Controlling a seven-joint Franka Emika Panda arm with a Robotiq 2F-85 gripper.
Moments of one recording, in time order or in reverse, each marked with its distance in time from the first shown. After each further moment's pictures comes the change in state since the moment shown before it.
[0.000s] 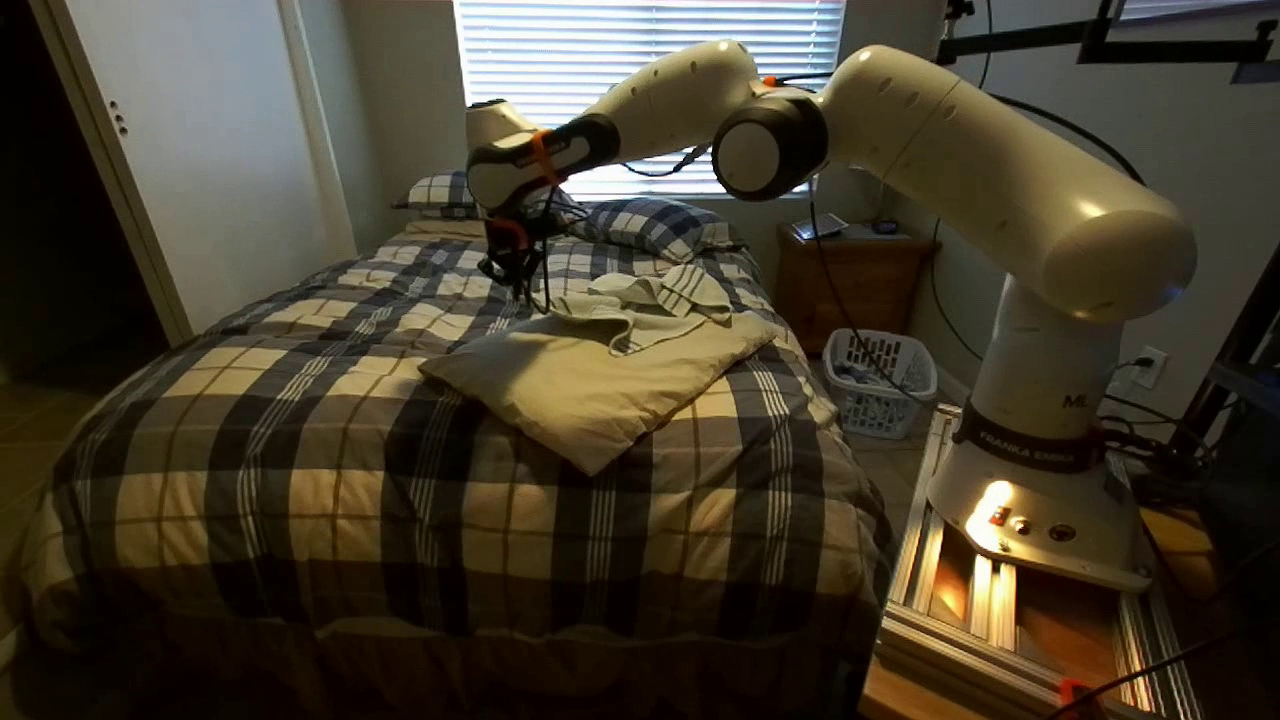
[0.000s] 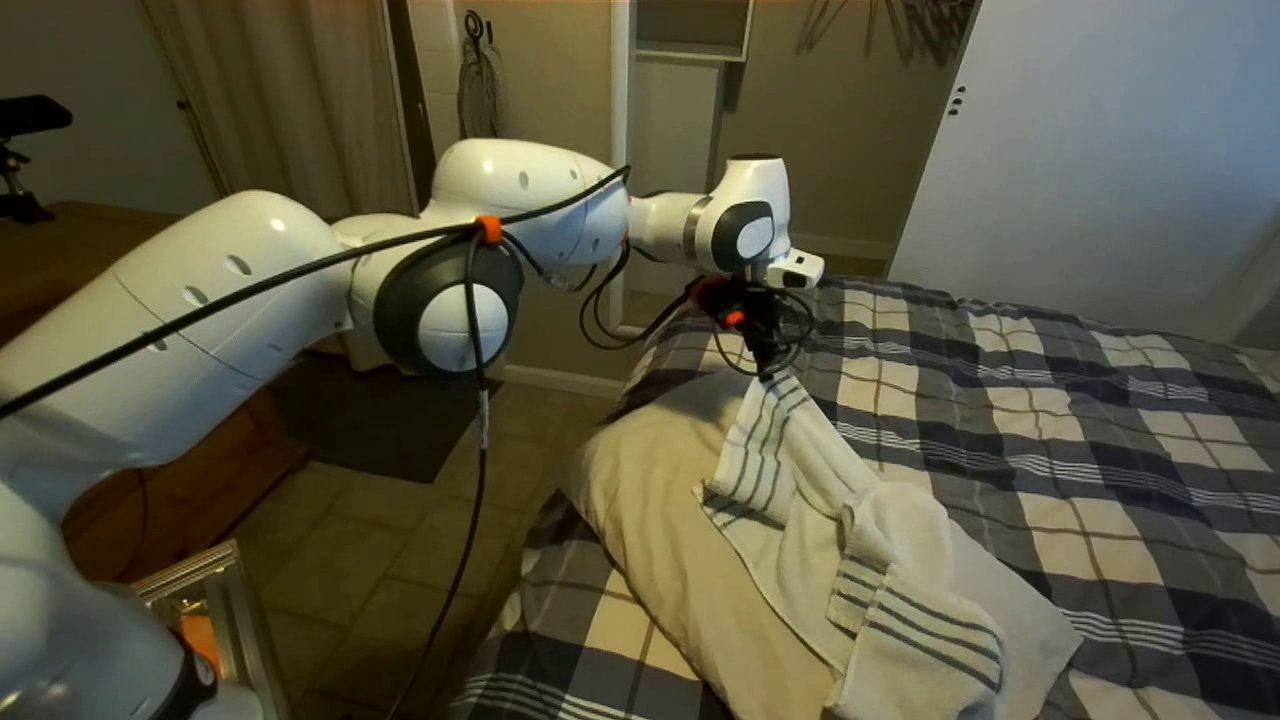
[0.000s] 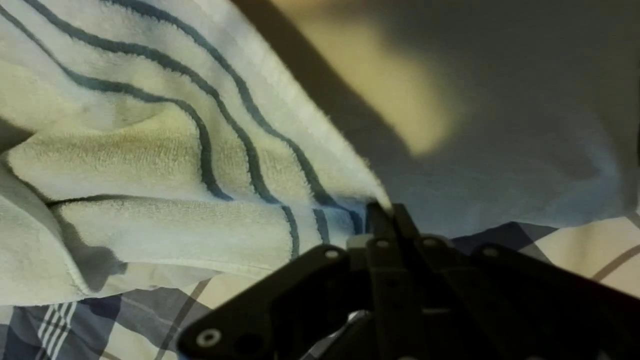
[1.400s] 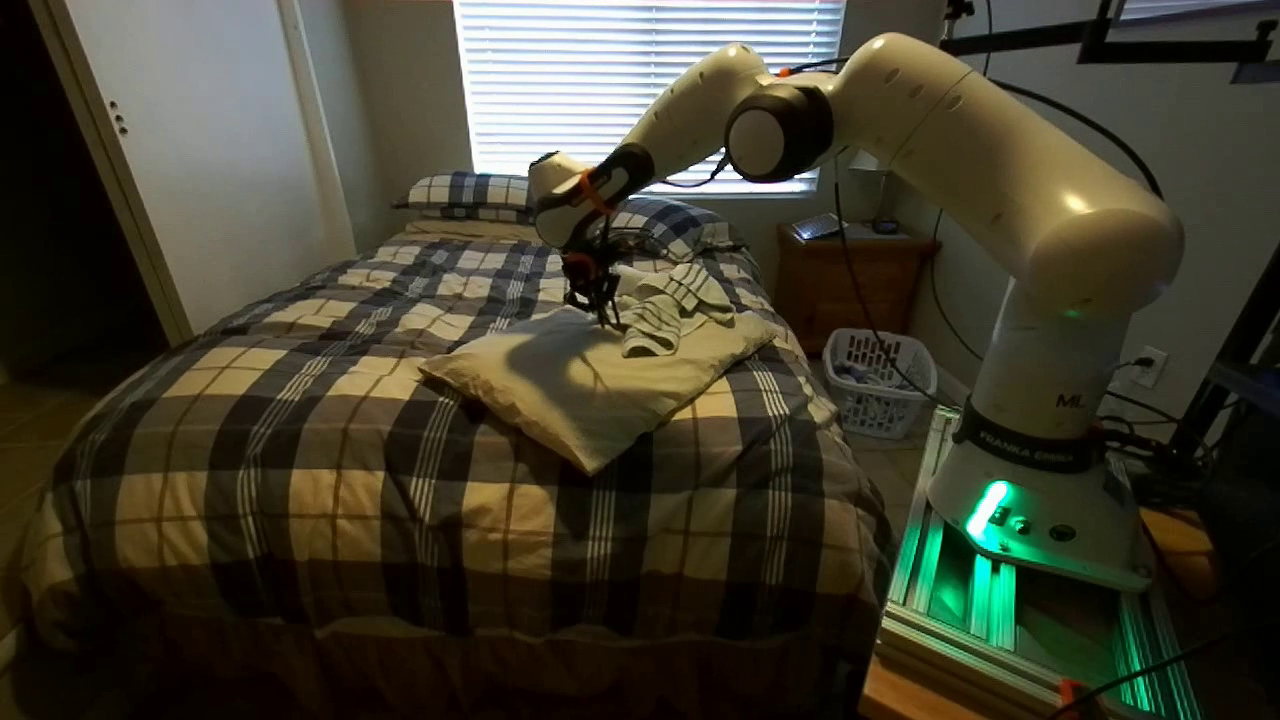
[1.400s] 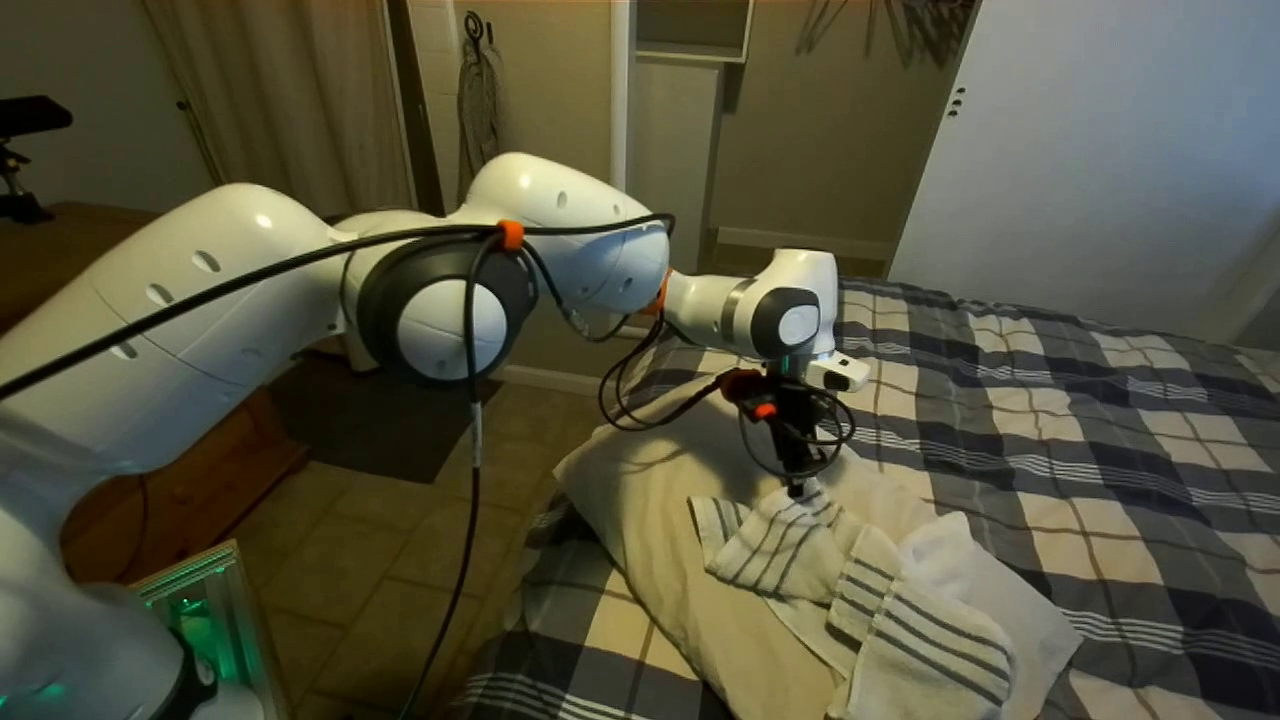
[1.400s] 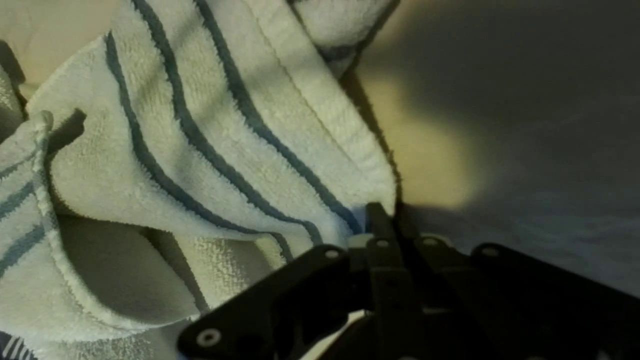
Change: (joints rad) arm -0.102 -0.056 -0.073 -0.280 -0.081 0.003 0.023
